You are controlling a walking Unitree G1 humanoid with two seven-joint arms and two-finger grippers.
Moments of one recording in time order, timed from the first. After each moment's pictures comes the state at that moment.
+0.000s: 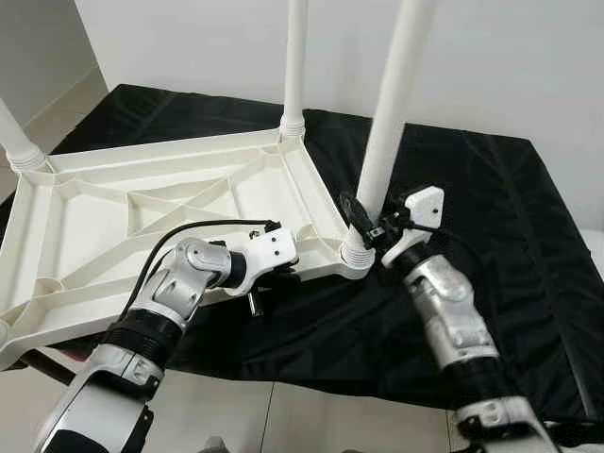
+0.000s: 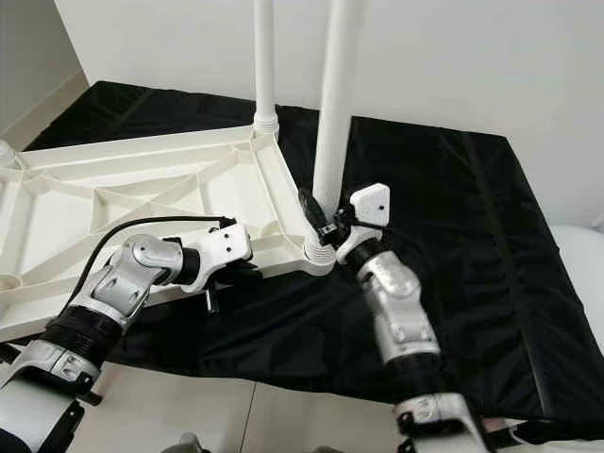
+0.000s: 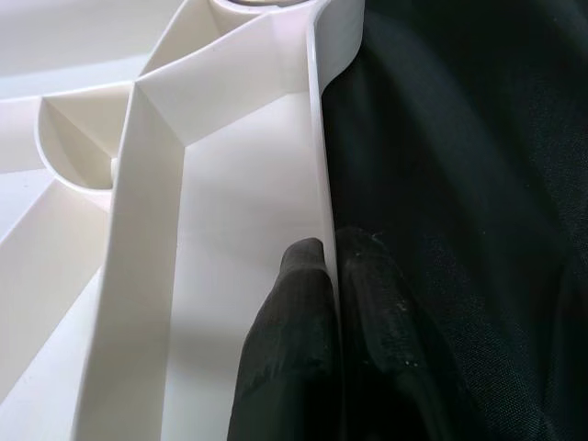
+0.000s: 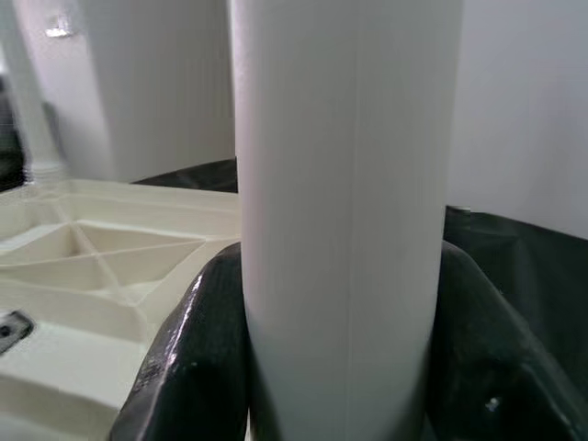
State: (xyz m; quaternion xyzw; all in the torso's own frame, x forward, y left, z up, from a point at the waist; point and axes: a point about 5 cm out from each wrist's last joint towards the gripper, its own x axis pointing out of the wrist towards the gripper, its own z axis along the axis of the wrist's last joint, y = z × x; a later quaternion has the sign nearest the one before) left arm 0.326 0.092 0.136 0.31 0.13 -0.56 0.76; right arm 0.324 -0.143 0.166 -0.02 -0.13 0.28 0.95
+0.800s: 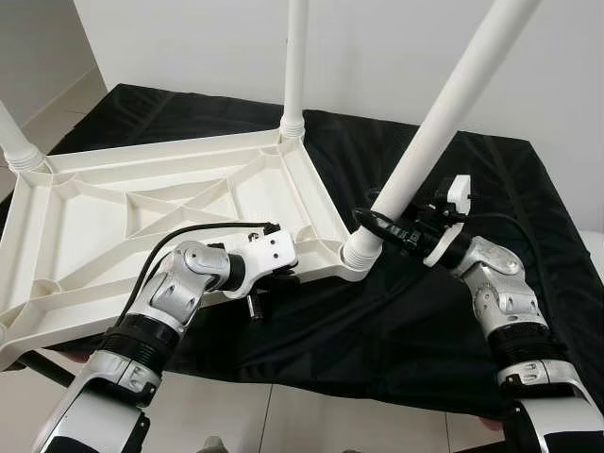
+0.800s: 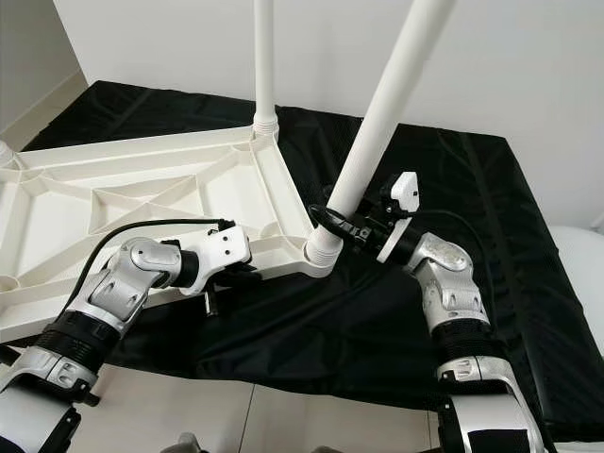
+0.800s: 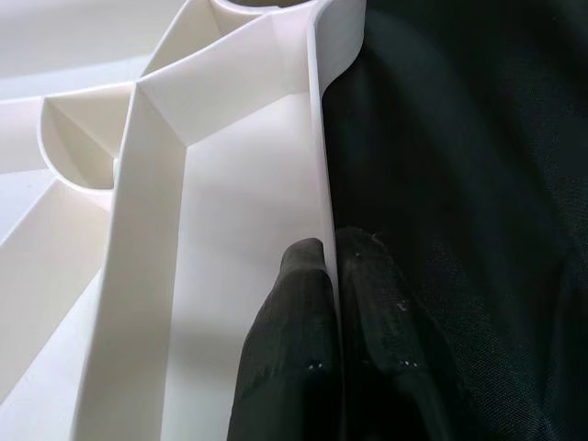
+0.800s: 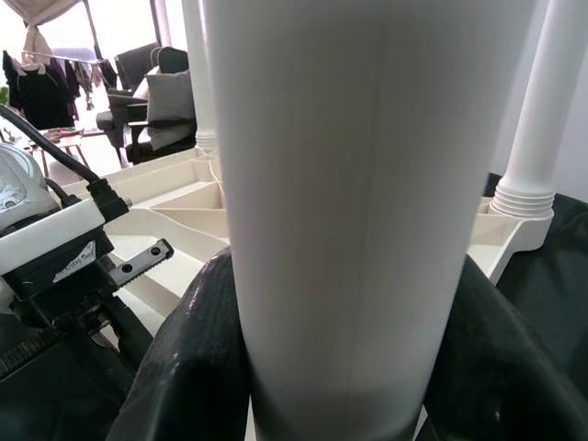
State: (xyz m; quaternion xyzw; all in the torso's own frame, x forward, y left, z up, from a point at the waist) left arm 0.321 0.093 0.136 0.31 0.13 -0.55 0.76; right arm 0.330 -0.181 0.167 -0.02 -0.08 0.46 0.88
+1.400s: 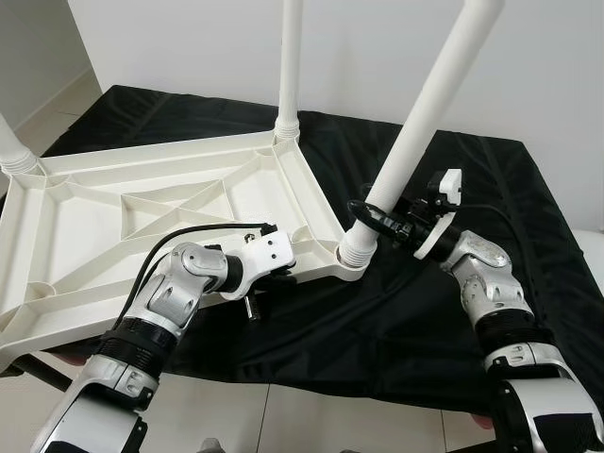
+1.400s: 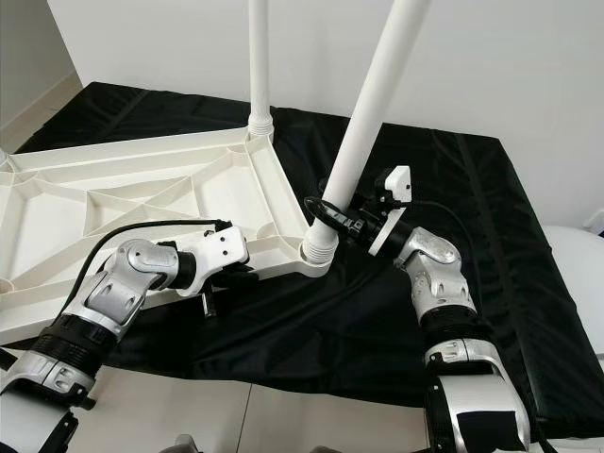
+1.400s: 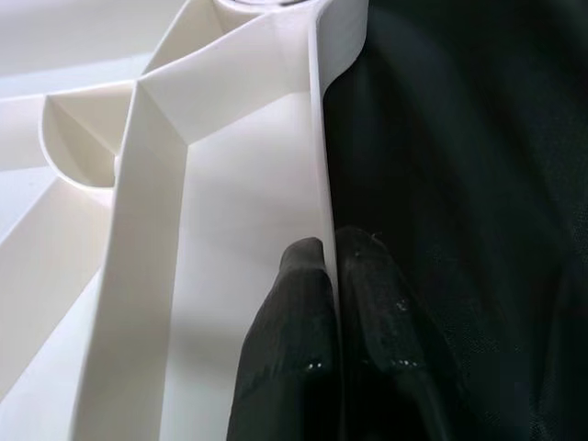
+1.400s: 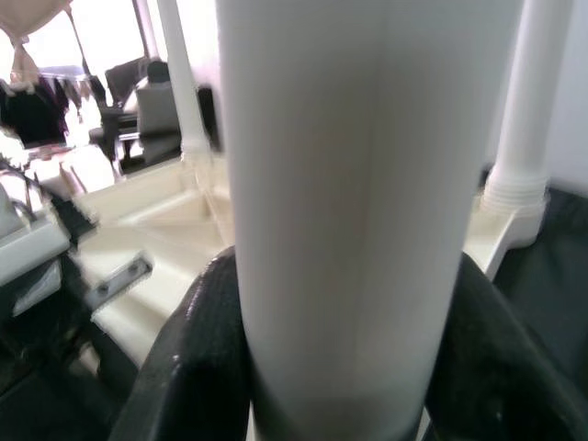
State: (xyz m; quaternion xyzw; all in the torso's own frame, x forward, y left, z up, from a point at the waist) left arm 0.318 0.097 0.136 0.30 0.14 -0.55 0.77; right arm 0.341 -0.170 0.159 0.01 -0.08 0.45 0.89
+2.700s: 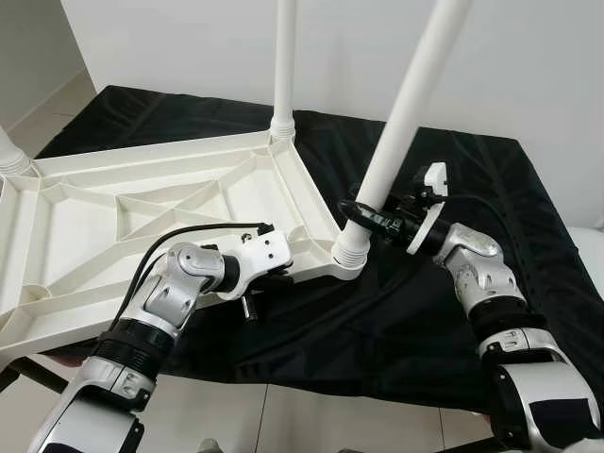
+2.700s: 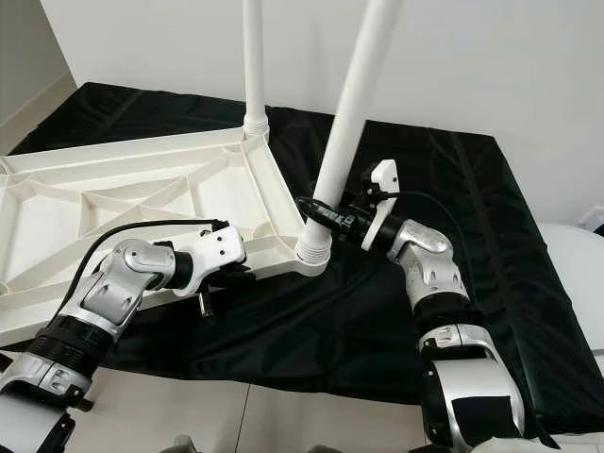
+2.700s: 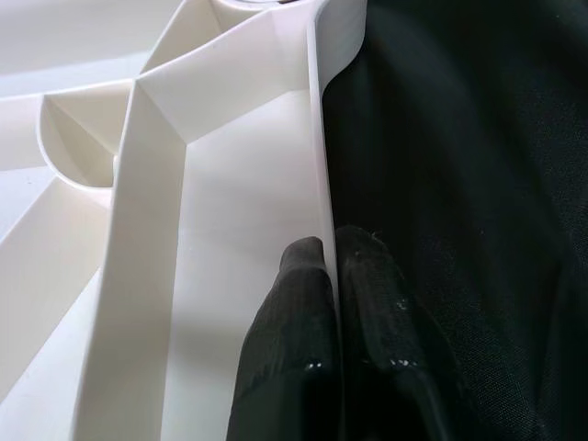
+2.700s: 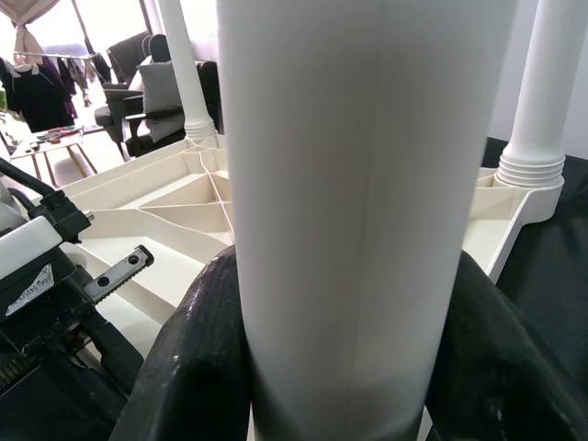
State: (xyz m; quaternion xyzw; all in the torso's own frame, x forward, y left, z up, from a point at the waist) left arm 0.318 0.099 0.137 0.31 0.14 -0.54 0.77; right arm 0.354 -0.163 0.169 0.00 -0.04 0.47 0.88
